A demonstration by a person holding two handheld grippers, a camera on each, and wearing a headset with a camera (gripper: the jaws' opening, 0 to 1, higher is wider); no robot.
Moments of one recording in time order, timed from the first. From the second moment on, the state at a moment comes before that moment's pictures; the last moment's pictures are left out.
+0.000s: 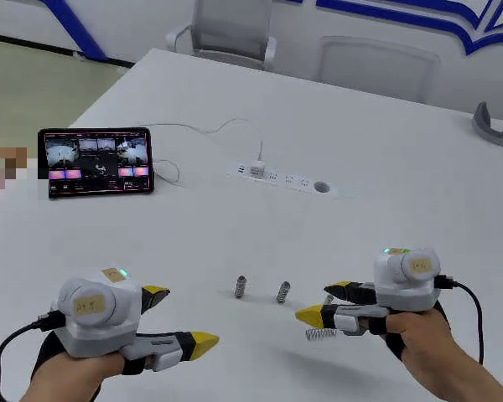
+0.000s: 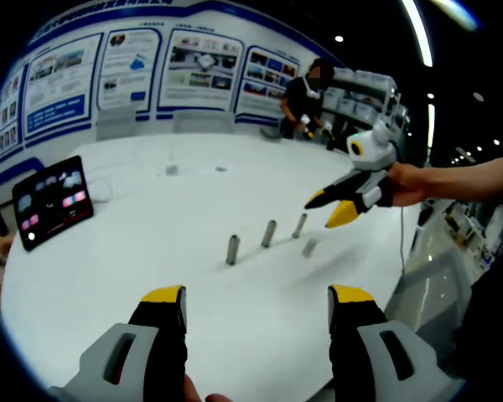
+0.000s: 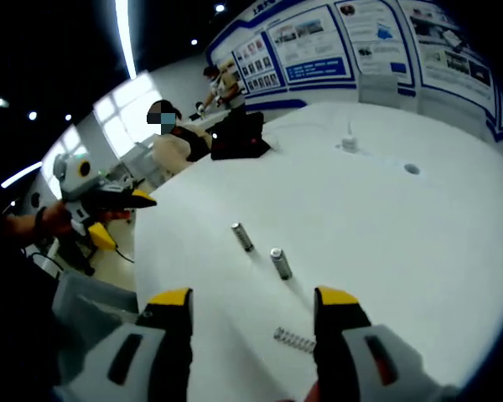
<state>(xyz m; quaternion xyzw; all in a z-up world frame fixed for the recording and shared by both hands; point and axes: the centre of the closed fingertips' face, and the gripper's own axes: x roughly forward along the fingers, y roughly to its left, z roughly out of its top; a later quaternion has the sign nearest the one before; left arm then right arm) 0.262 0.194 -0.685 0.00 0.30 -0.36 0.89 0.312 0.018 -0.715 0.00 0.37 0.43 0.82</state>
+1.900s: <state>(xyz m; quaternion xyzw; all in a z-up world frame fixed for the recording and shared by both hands) 0.275 0.145 -0.693 0.01 0.30 -0.40 0.86 0.239 -0.057 -0.716 0.07 0.35 0.35 0.87</state>
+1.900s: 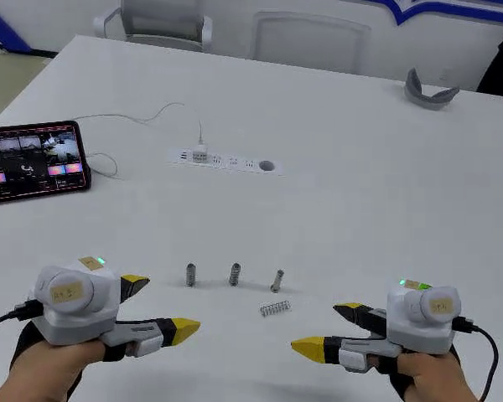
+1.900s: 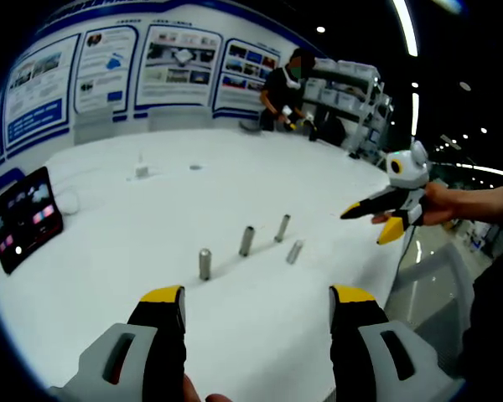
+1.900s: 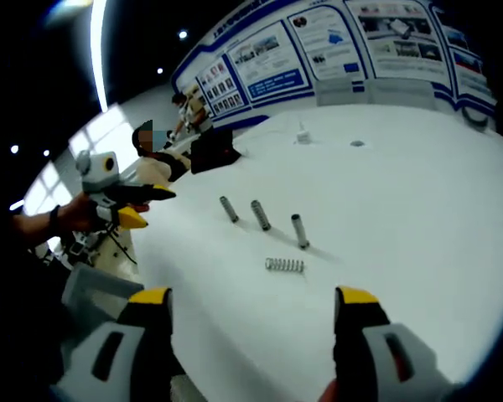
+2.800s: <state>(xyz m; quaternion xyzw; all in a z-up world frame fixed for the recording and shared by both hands) 0.265 0.083 -0.710 0.04 0.32 -0.47 0.82 0.207 -0.073 -0.717 0.09 0.35 0.33 0.87</state>
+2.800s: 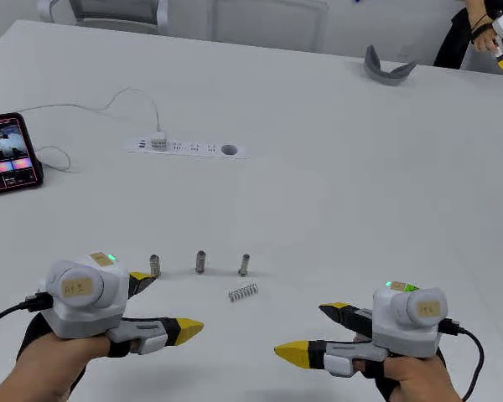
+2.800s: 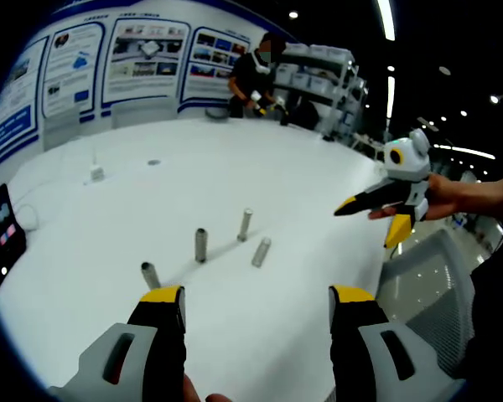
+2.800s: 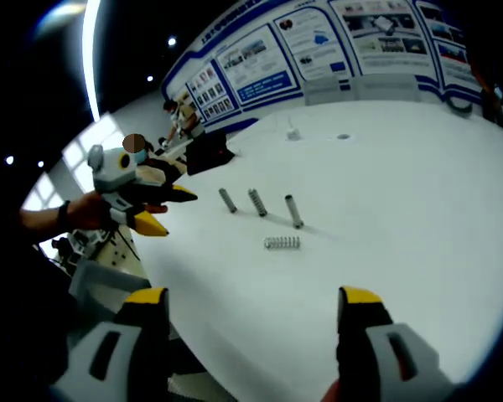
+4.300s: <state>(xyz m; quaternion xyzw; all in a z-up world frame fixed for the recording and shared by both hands) 0.275 0.007 -0.755 0.08 0.35 -0.52 0.78 0.186 -0.068 -0.713 0.12 0.35 0.32 0.87</state>
